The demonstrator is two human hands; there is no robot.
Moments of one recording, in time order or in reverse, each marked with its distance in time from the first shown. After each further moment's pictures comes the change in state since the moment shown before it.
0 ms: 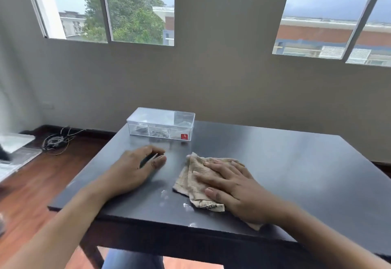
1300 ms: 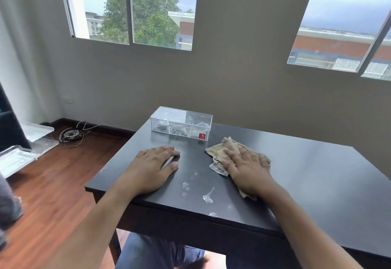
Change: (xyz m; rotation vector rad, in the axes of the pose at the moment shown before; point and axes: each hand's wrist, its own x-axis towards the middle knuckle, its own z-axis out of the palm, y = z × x) left_hand -0.026 -0.002 0.002 0.258 -0.053 -0.082; right_hand 0.052 0.003 0.005 -0.056 0.088 0.518
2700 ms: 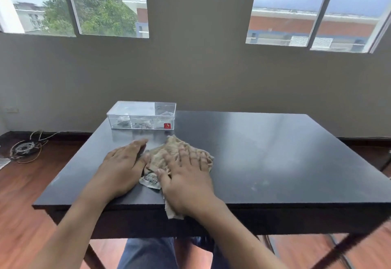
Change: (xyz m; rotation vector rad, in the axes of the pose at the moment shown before) left_hand 0.012 0.018 0.015 -0.043 0.016 -0.048; right_hand -0.072 -0.091 0.014 0.111 0.018 -0.023
